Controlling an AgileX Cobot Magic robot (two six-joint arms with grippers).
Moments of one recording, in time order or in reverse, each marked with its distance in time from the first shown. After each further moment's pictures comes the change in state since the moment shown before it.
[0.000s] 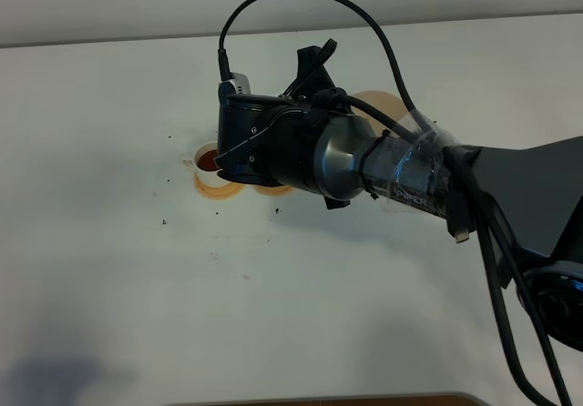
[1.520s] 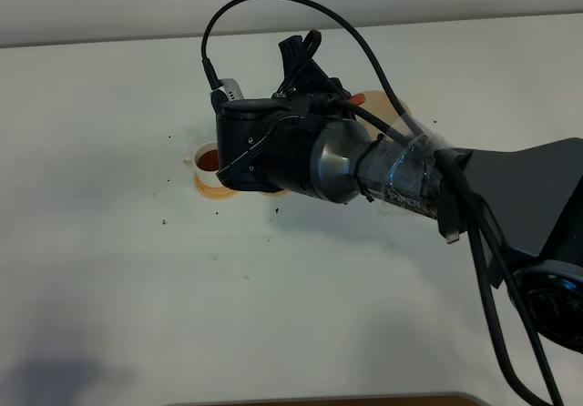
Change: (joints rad) left arm 0.000 0.000 0.000 0.000 0.000 0.001; right arm 0.000 0.018 -0.001 -0.135 -0.026 -0.127
